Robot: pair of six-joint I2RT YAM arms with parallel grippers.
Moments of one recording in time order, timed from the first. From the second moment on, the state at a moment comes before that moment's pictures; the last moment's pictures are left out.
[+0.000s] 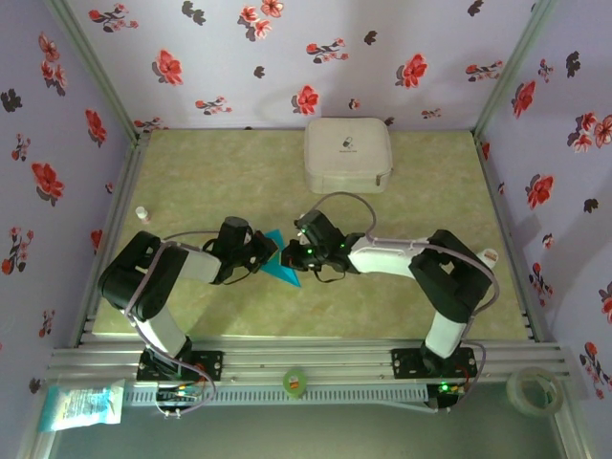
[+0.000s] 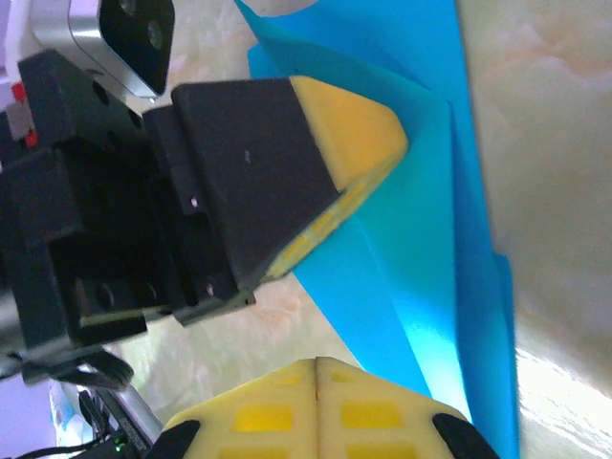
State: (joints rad) left arm -0.51 1.70 0.53 0.45 0.34 -1.22; right arm 0.88 1.76 0.96 0.00 -0.34 0.93
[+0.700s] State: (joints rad) left arm -0.51 1.70 0.55 0.43 0.34 -1.21; right arm 0.88 1.89 1.02 -0.01 -0.34 0.93
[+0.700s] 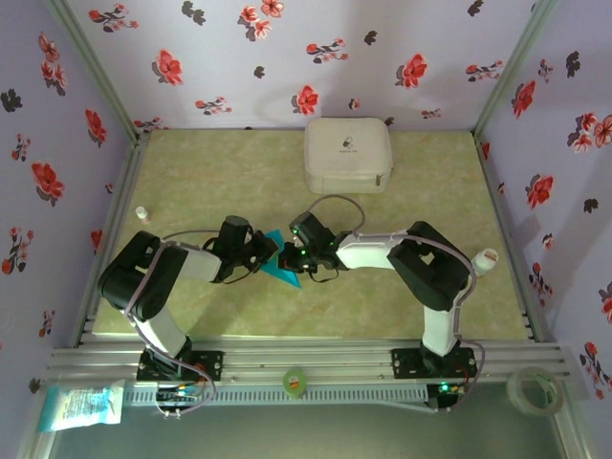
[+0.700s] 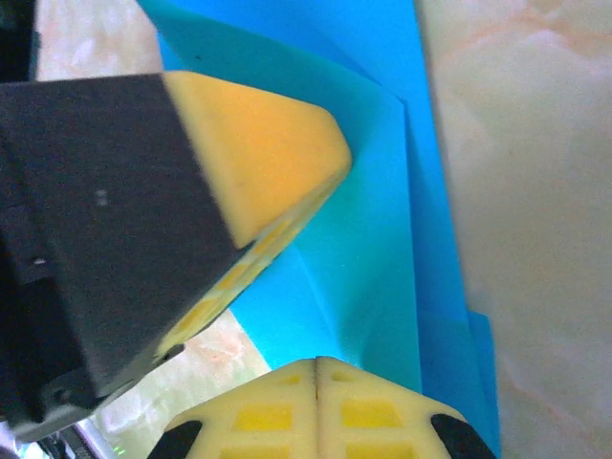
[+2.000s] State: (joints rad) left arm -0.50 1.52 0.70 -0.01 0.42 -0.87; right arm 0.87 1.89 0.91 0.13 -0.33 1.00
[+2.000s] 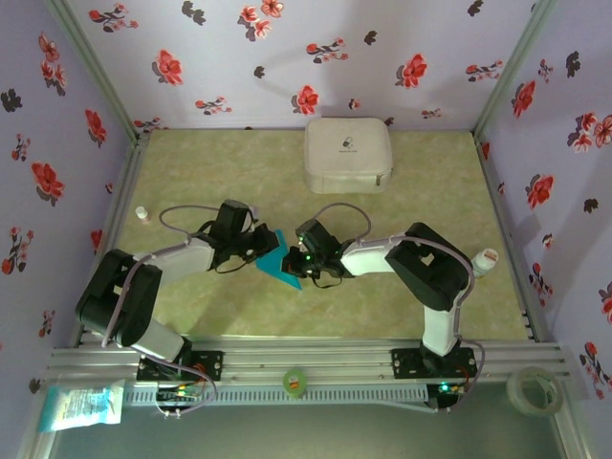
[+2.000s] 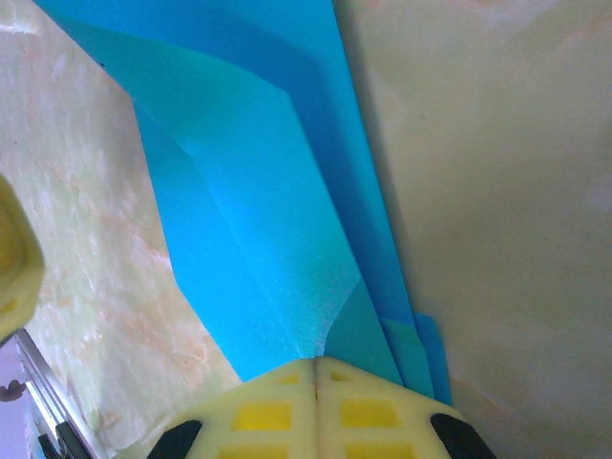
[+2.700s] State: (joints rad) left arm -0.48 1.67 0.72 -0.01 0.52 -0.81; right arm 0.87 1.89 0.91 0.13 -0.33 1.00
